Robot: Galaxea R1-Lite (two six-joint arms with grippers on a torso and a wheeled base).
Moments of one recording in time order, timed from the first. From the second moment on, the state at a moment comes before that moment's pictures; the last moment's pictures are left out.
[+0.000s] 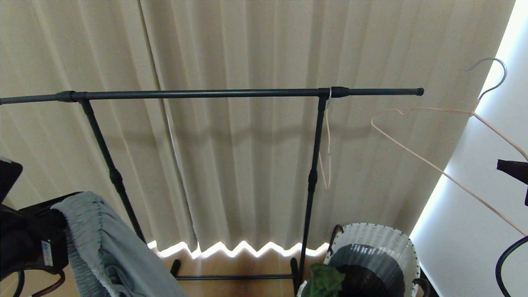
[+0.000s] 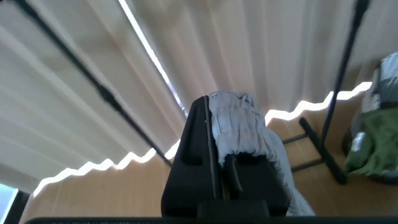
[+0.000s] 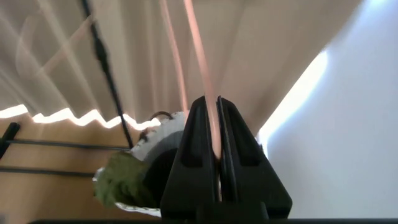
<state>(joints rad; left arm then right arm) -0.33 0.97 -0.47 -0.27 0.21 0.27 -0.13 1.13 -0.71 -0.10 0.10 -0.11</state>
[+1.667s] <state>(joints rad) -0.33 1.13 -0.60 -0.27 0.22 0.26 0.30 1.15 -0.72 -0.11 0.11 0.07</state>
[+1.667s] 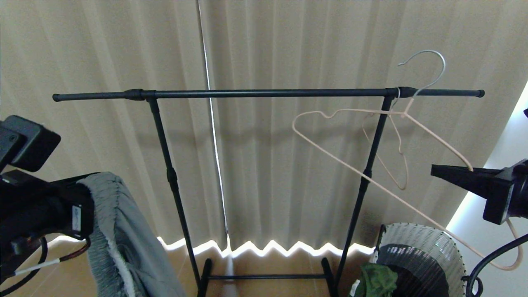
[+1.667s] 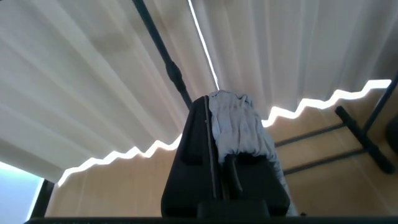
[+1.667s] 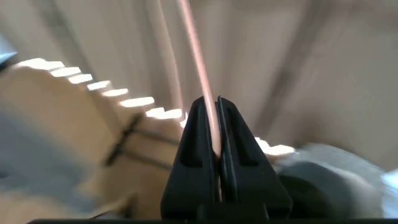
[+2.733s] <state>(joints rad) -0.43 1.67 -1.19 -0.21 0.46 0.02 0.76 1.26 -0.73 -0.17 0.11 0.21</state>
